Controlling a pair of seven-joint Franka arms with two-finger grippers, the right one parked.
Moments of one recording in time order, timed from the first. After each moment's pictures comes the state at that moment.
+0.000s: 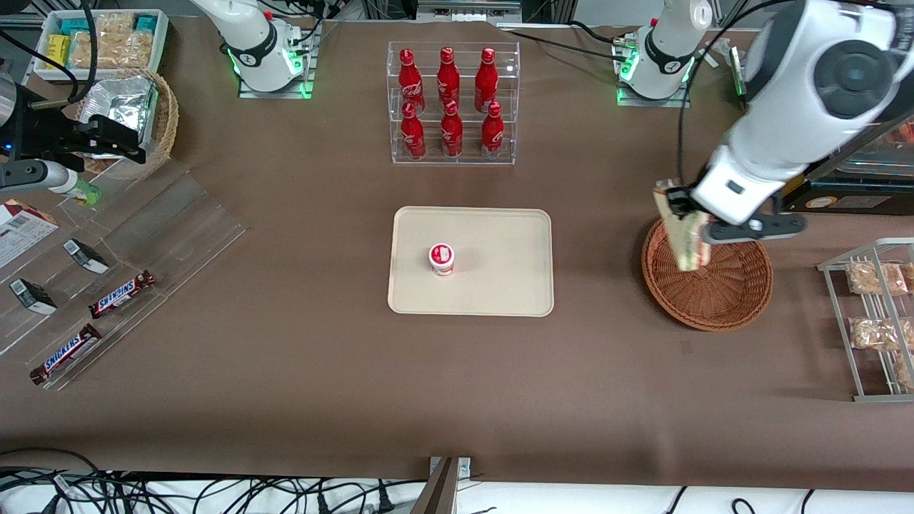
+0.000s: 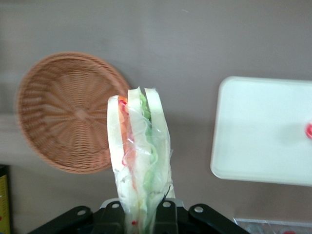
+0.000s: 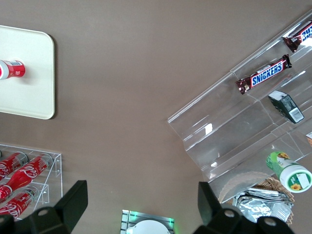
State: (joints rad) arm 0.10 0.14 -0.44 -1.68 0.07 1.72 -0.40
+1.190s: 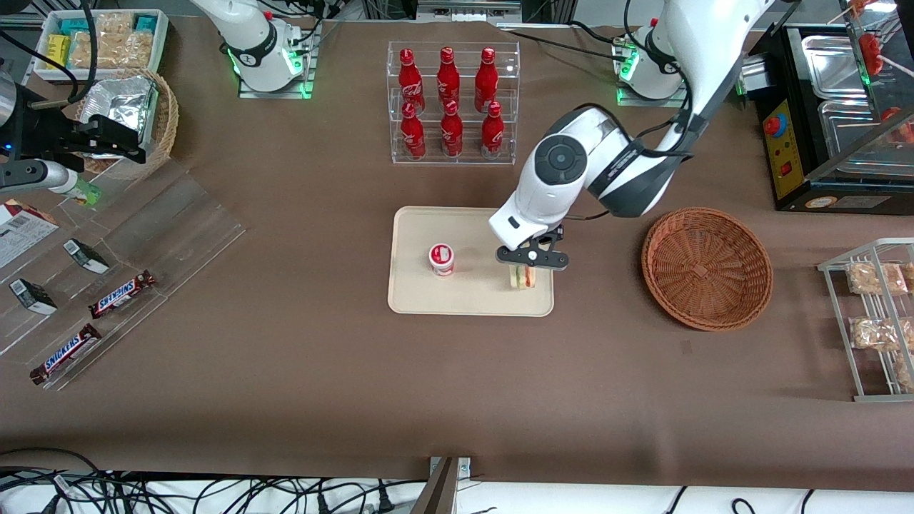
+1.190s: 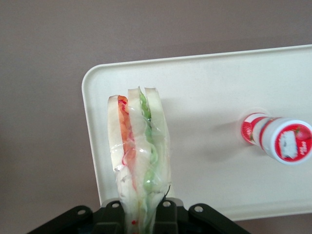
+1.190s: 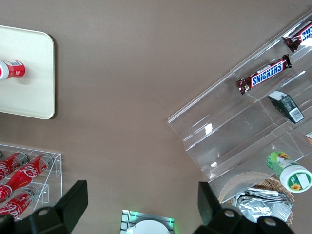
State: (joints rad) arm -0.12 0.59 -0.58 -1.67 0.32 2.14 -0.70
